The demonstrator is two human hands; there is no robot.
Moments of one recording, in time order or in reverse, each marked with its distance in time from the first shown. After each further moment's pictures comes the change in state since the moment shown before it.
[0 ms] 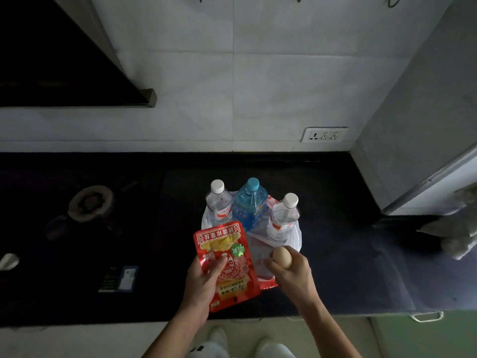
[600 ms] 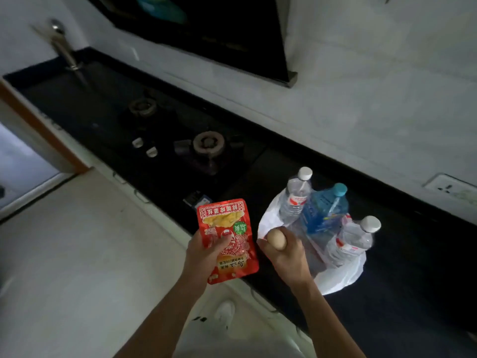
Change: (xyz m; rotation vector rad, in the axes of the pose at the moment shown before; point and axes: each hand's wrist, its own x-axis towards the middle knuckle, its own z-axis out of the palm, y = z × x) left_hand -0.099 -0.013 -0.025 -0.154 0.583 0.121; right_hand -0.001 -0.034 0.057 -0.195 -0.594 -0.392
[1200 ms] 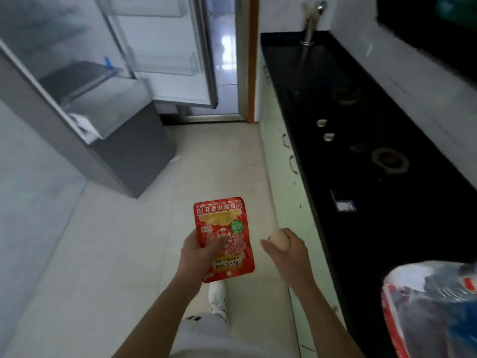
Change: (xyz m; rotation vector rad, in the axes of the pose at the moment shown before) left_hand -0.195 -0.079 -0.162 -0.342 0.792 -0.067; right_hand -0.107 -0.051 0.175 -0.086 -0.772 -0.221
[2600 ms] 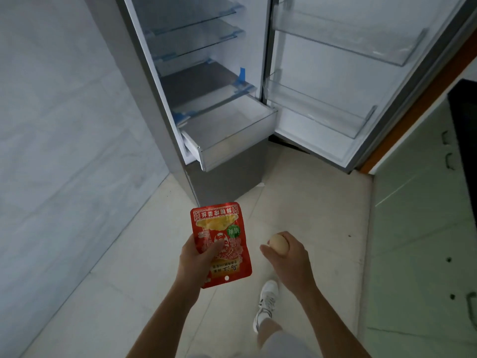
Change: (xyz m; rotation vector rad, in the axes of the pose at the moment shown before) left_hand 0.380 0.140 -0.313 -0.224 0.513 -0.089; right_hand 0.359 -0.222 0.421 -0.220 -0.481 -0.198
